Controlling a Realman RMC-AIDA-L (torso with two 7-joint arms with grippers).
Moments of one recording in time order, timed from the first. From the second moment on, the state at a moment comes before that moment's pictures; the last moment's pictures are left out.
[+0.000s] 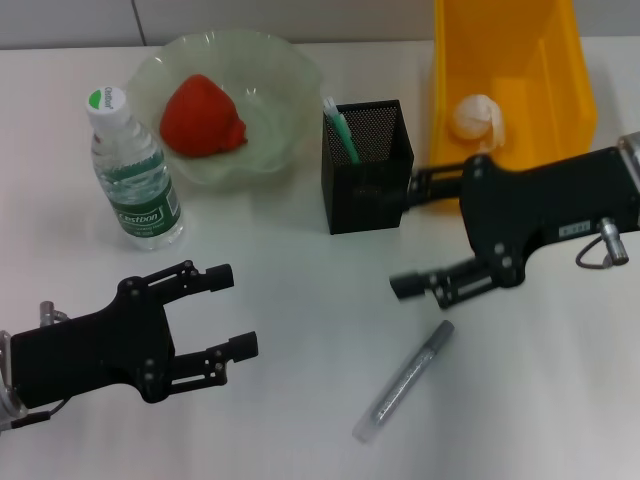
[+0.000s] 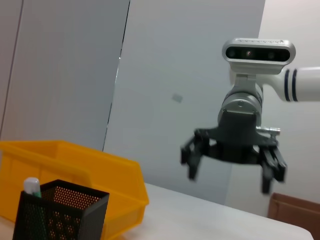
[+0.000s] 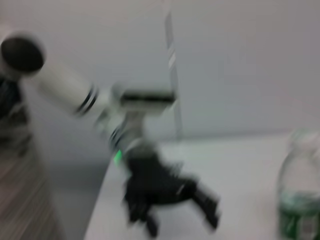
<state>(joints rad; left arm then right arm) -0.35 -2.05 0.64 0.39 1.92 1.80 -0.93 0.64 2.04 -0.92 -0.82 -1.96 -1.82 1.37</state>
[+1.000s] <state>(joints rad) -0.35 -2.06 0.63 0.38 1.96 1.79 -0.95 0.86 2.09 -1.43 -0.88 -2.33 -1.73 1.46</state>
